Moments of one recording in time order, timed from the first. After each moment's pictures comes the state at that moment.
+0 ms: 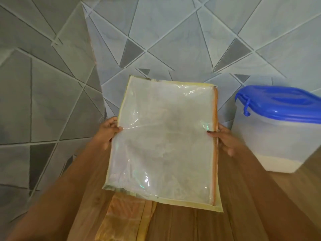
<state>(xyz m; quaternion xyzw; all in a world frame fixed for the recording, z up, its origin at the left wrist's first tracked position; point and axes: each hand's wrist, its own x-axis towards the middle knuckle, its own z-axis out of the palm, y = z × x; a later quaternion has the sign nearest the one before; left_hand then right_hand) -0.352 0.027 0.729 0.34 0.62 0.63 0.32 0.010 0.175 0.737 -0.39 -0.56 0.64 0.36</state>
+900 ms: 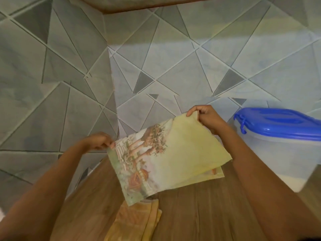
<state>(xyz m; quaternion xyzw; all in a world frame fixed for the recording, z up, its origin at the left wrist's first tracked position) -0.361 -0.055 0.811 0.44 0.79 0.33 0.26 -0.038 0.139 0.858 -0.25 -0.80 0.41 0.37</state>
